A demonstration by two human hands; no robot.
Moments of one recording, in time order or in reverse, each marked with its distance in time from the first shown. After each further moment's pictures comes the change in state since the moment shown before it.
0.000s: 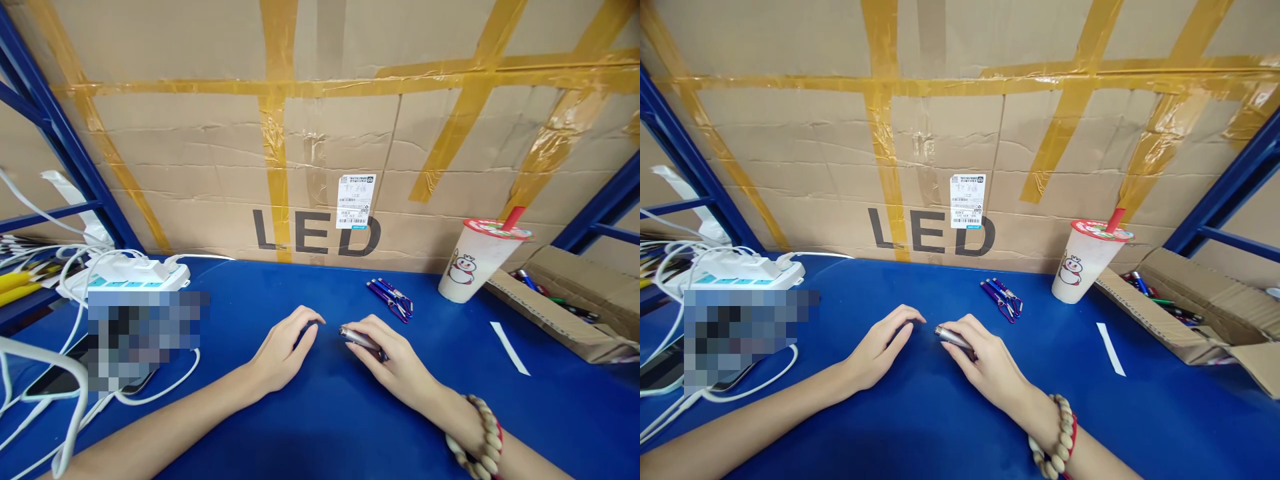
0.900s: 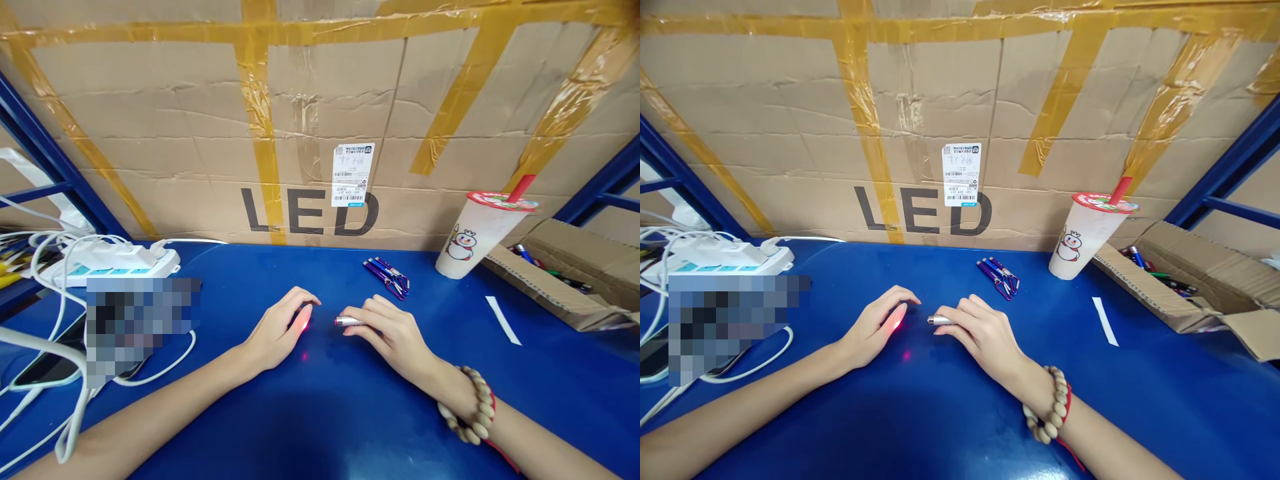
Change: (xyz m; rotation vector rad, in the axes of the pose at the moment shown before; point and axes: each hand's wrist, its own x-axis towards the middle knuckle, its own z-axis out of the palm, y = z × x) left_hand 0.001 -0.004 0.001 -0.048 -0.015 -0.008; right_hand 0.000 0.006 -0.003 -0.222 0.086 -0.175
